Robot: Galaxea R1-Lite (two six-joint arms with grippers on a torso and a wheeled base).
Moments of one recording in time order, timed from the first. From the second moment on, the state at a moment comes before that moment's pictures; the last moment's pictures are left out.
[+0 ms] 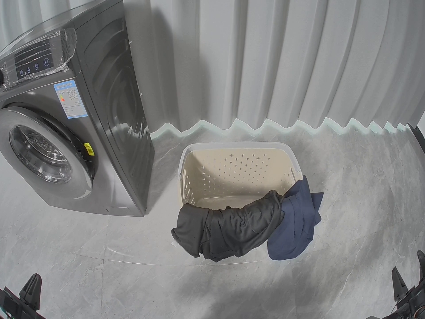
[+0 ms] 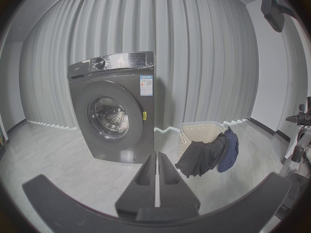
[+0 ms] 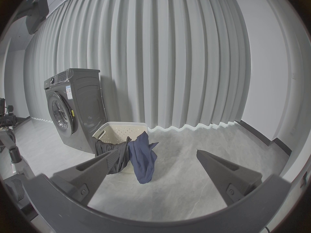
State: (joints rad) left arm 0.00 0.02 -0.02 0.00 -0.03 0.00; right arm 0.00 0.02 -0.02 0.01 0.02 -0.01
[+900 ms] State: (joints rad) left arm 0.00 0.02 -0.02 0.00 -0.03 0.00; right arm 0.00 0.02 -0.02 0.01 0.02 -0.01
